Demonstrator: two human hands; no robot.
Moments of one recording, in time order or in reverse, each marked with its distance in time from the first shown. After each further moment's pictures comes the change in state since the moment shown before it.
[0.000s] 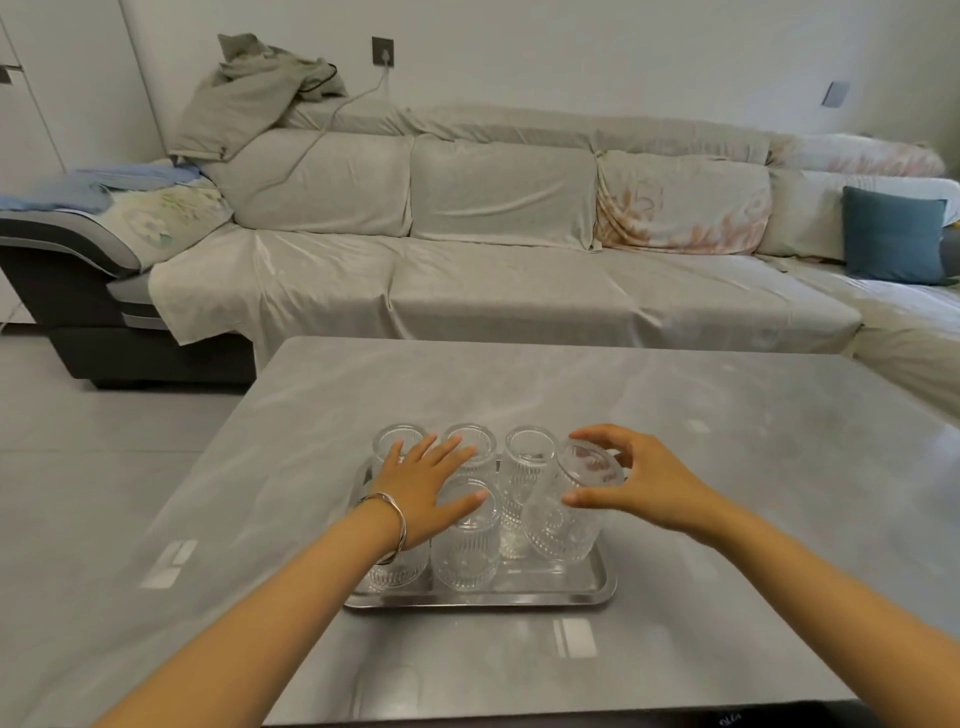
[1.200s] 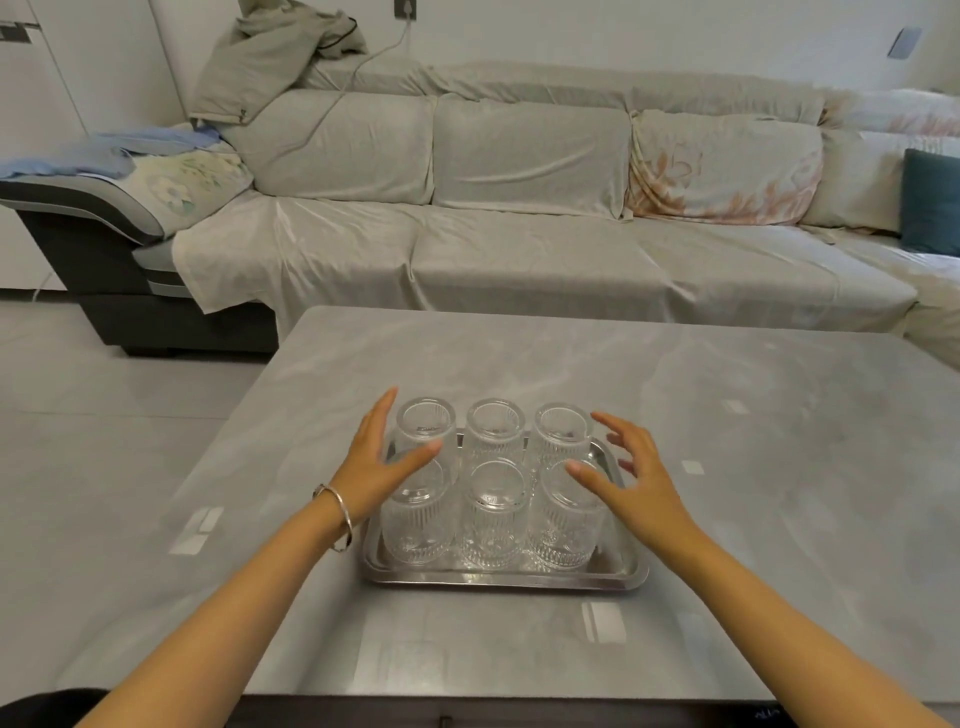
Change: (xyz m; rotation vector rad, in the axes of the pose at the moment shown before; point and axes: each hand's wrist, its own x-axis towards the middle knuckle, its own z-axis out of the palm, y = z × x) left_hand -0.029 -0.046 -0.005 -0.893 0.294 -0.239; right_hand 0.009 0.031 0.067 0.257 0.231 -0.058
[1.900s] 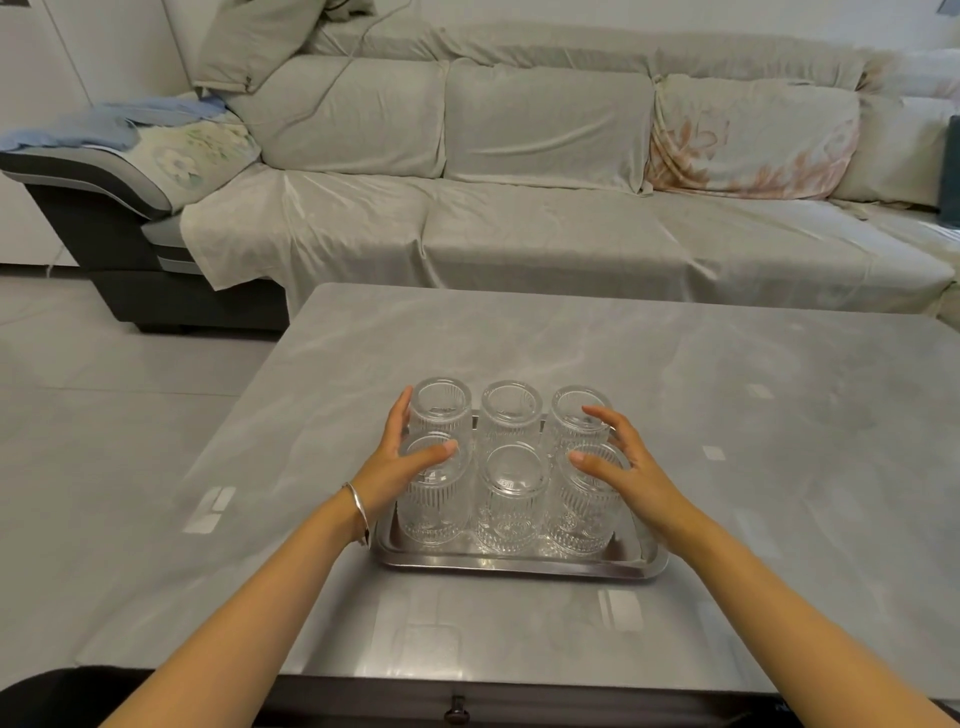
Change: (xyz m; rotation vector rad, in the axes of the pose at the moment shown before) left_hand -0.001 -0.016 0.013 -0.339 -0.111 -0.155; right_hand 0.013 0.015 0.016 0.127 -0.197 0.168
